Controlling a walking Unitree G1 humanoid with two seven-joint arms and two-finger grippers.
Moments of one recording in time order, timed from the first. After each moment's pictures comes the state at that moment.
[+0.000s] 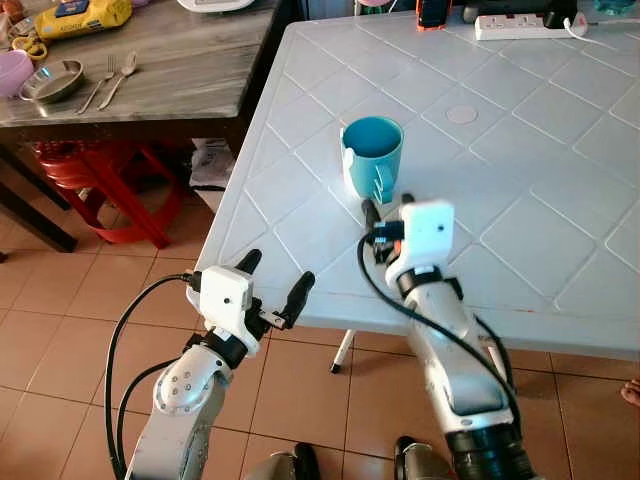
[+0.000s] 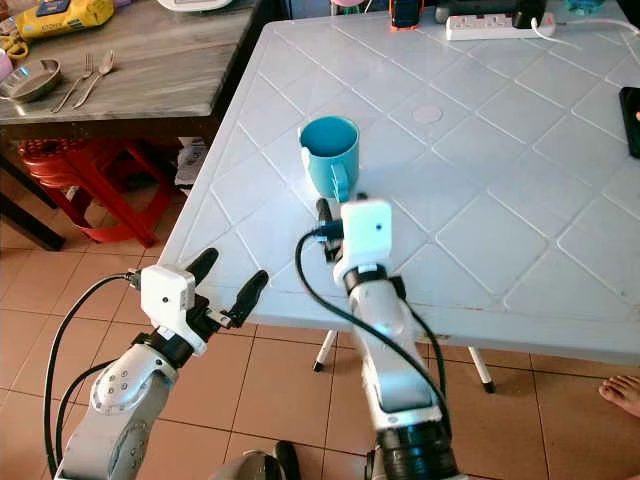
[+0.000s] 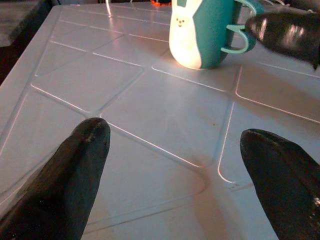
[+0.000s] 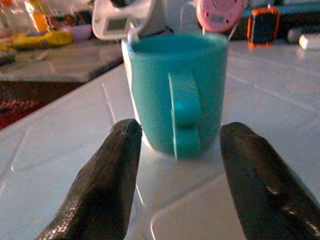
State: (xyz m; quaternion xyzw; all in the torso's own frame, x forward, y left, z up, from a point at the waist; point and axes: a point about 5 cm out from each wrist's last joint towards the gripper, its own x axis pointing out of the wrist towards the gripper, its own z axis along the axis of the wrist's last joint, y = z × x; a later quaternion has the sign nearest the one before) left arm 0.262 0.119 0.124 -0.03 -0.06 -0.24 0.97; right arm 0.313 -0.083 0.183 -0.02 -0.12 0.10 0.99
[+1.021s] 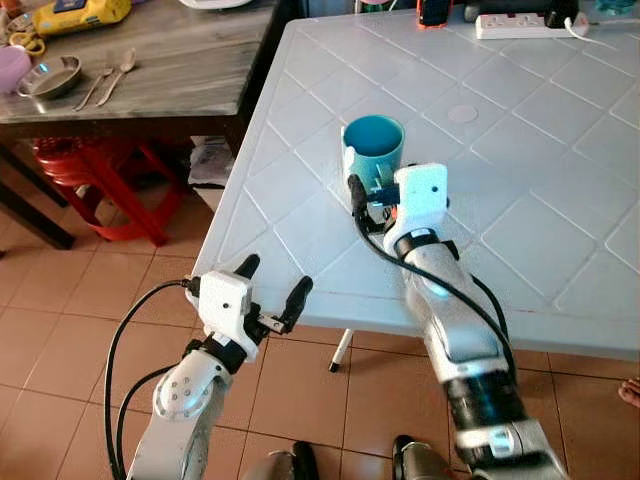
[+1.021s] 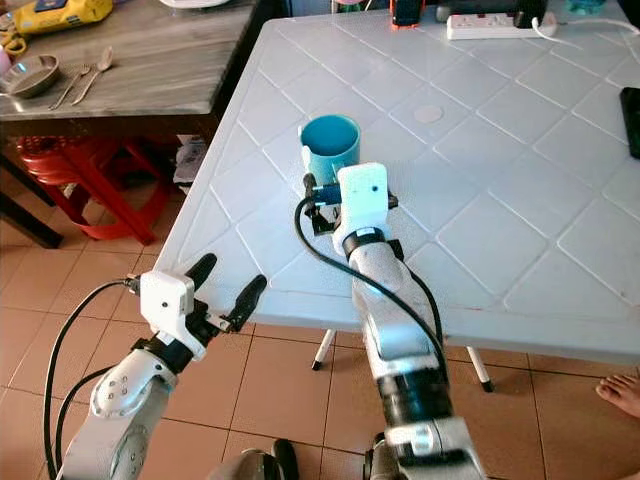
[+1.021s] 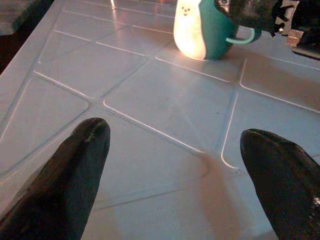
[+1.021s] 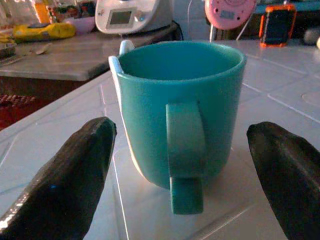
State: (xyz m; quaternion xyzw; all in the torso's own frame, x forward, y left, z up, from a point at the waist) left arm 0.258 0.120 0.118 -0.04 -0.06 -0.24 0.97; right arm 0.350 -0.081 0.195 -0.04 -0.09 0.12 0.99
